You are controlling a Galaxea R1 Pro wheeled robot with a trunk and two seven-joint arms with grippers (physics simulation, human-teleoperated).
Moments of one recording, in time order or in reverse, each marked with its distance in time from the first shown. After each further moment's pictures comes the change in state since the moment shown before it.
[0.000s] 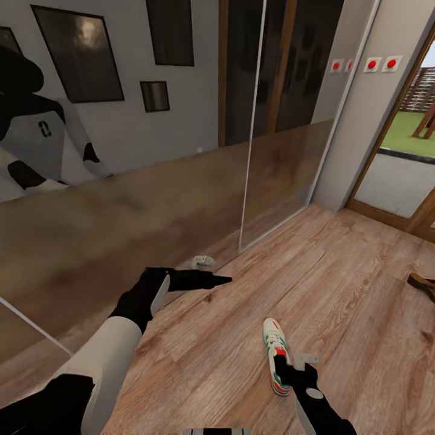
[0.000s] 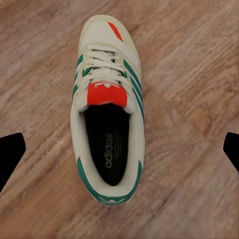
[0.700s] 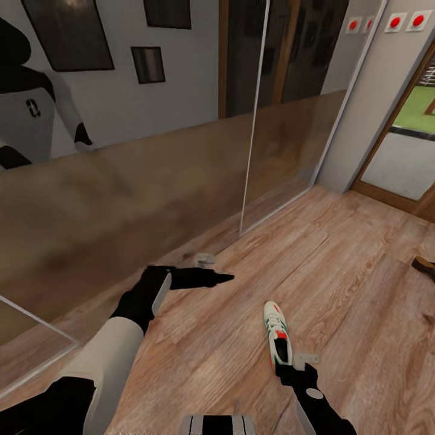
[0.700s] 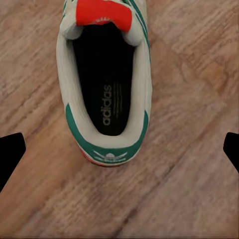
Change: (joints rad) left arm 0.007 -0.013 0.005 -0.039 -0.001 0.009 0.001; right arm 0.000 0.000 -0.001 0.000 0.000 0.000 0.000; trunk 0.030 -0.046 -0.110
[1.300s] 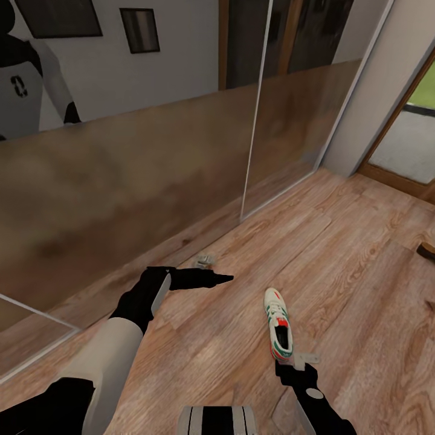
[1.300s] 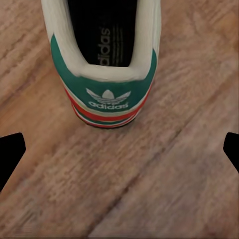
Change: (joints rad) left arm 0.003 0.004 -0.001 0.000 -0.001 -0.002 0.000; right arm 0.000 0.000 0.000 0.000 0.000 0.000 0.000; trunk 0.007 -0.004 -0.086
